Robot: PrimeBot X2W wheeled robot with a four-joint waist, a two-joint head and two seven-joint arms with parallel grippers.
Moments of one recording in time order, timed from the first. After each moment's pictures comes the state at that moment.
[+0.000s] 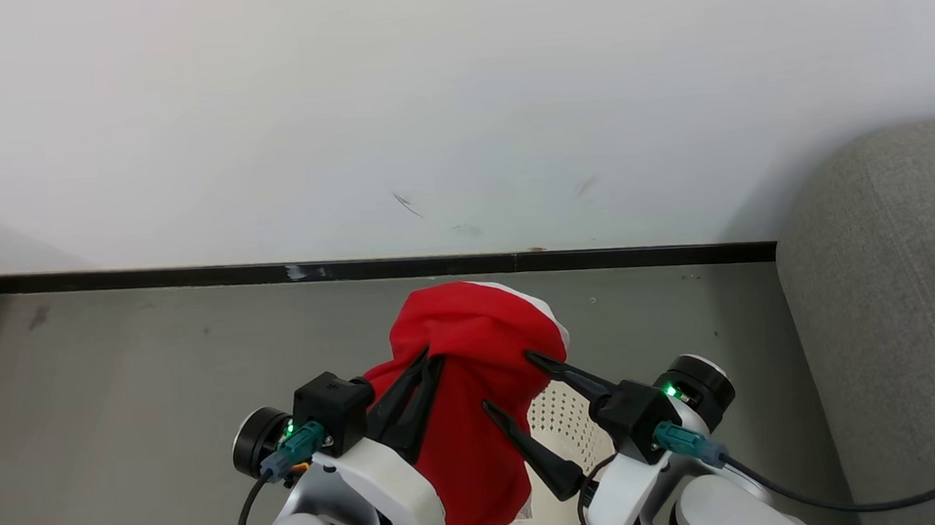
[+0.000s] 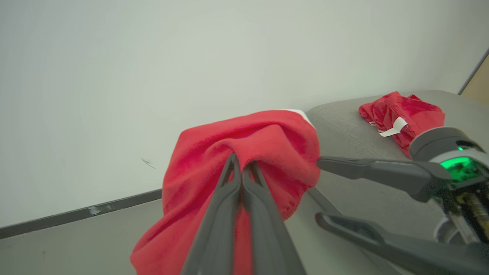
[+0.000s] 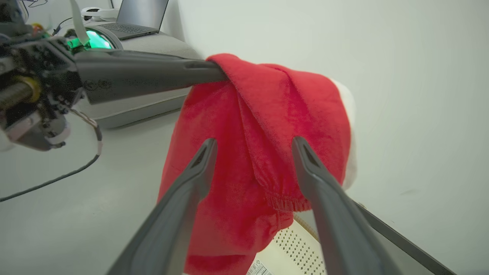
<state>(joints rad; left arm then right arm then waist) -0.26 0.06 -0.46 0.12 -0.40 -0.03 -0.01 -0.31 -0.06 0.60 0.28 0.07 0.13 -0.26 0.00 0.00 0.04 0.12</state>
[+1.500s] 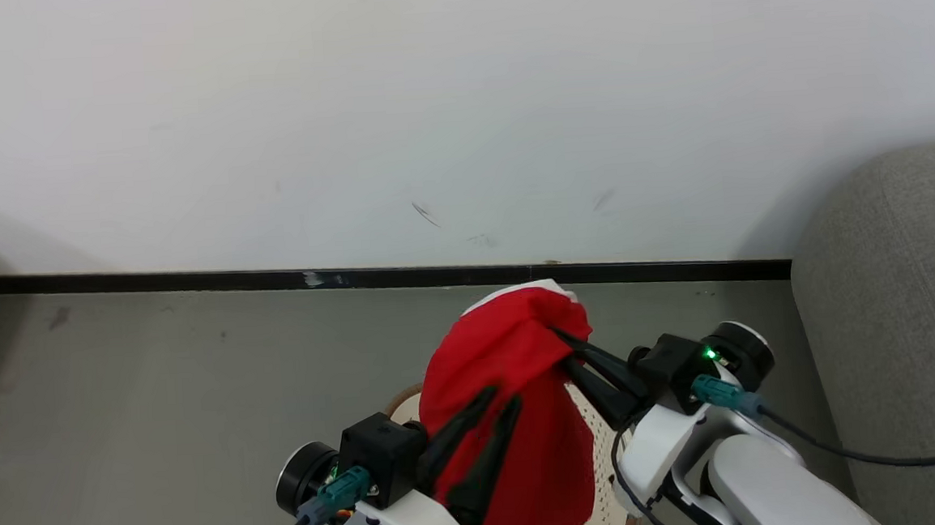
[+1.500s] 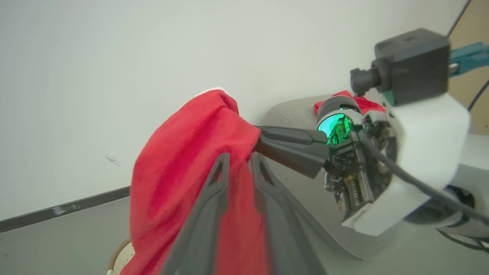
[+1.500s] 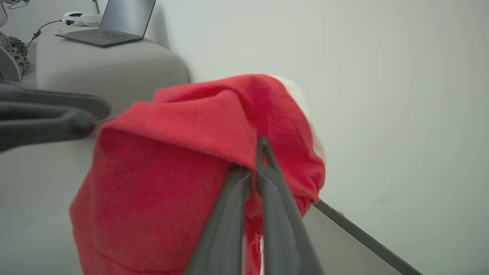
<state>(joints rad) -0.13 0.07 -0.55 -0.18 -0.43 0.02 0.18 -0.37 -0.09 0.57 0.32 0.10 0.13 -0.26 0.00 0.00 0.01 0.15</state>
